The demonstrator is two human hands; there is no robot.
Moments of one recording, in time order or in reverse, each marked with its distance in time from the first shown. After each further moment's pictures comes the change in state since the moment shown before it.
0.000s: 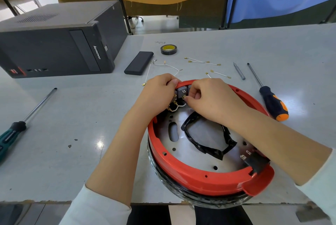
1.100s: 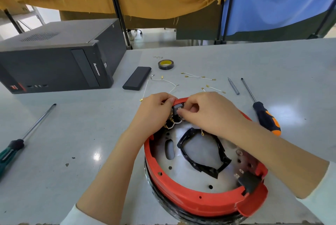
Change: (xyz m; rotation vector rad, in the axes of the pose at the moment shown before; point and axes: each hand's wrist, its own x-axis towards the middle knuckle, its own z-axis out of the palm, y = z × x) left_hand -0.001 -0.003 -0.002 -0.029 0.011 0.011; right_hand 0.000 -0.005 -0.021 0.001 -0.025 -0.008
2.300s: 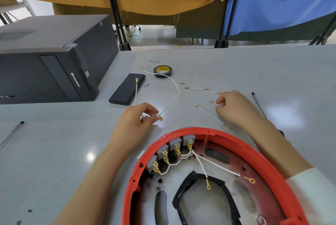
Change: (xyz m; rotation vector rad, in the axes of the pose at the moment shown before) left_hand 0.071 -0.065 0.006 0.095 0.095 0.114; right_hand 0.112 0.132 0.023 -0.074 -0.042 0.395
